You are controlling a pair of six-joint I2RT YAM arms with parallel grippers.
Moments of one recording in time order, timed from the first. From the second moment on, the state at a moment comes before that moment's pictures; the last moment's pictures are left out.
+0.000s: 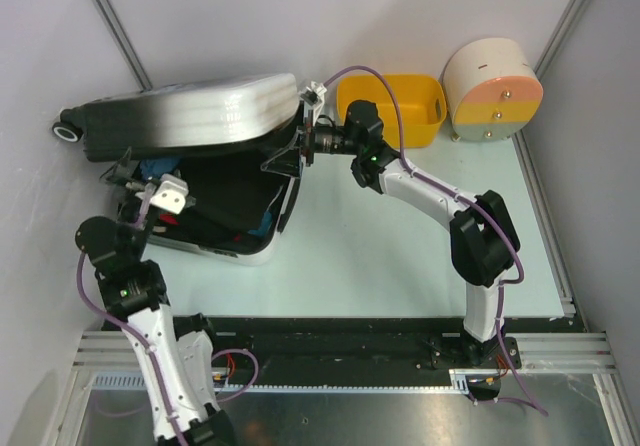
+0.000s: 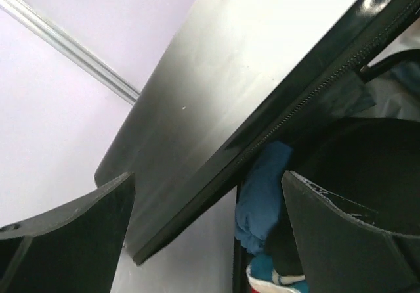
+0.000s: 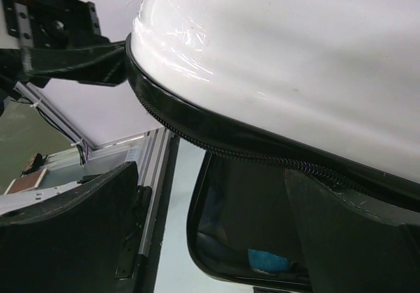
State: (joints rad) left arm 0.50 0.54 0.78 -0.01 0.70 0.62; right arm 0.68 1.92 1.60 0.53 -0.88 0.49
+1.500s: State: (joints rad) left arm 0.07 1.08 1.05 0.33 0.09 1.15; right arm 1.13 1.86 1.33 0.09 -0.34 -0.48
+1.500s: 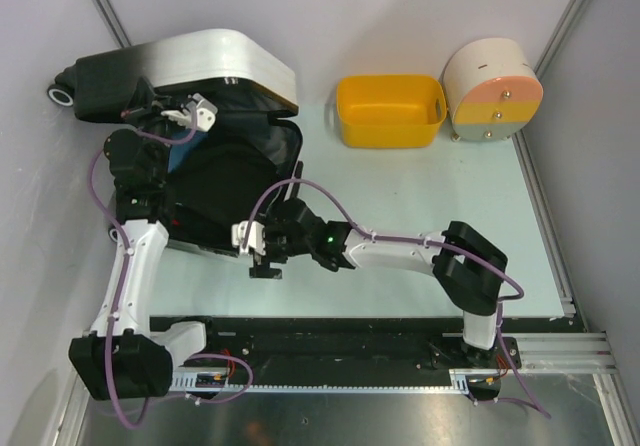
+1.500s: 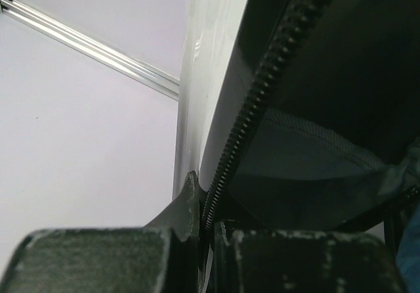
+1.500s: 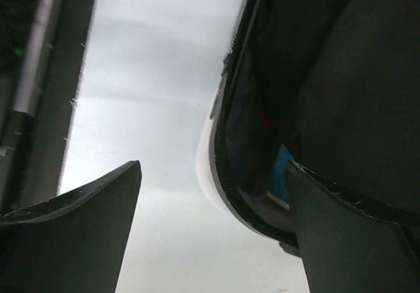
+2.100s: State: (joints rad) left arm 0.01 1.39 1.39 0.33 -0.02 1.10; right arm 1.04 2.07 1.61 -0.20 -0.42 -0.72
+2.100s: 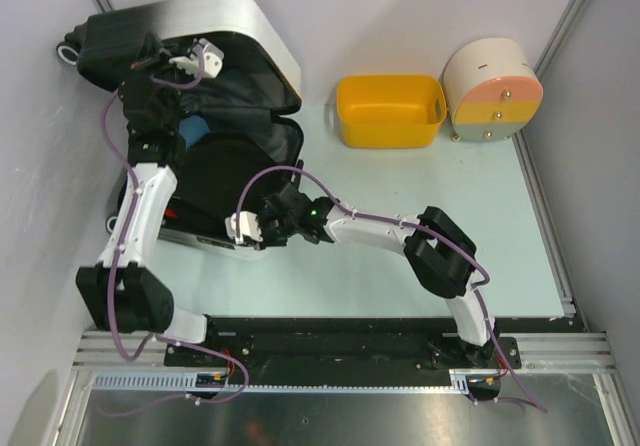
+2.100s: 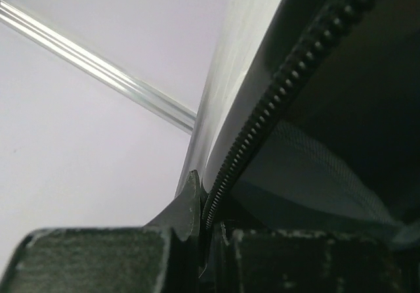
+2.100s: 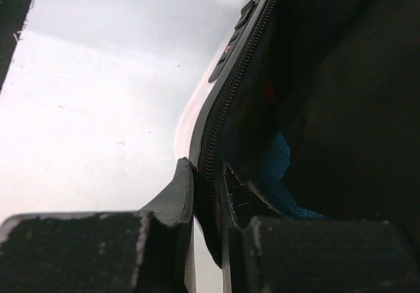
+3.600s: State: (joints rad) left arm -0.09 1.72 1.75 0.26 -0.24 1.39; right arm 0.74 2.01 1.53 -0.06 -0.39 -0.94
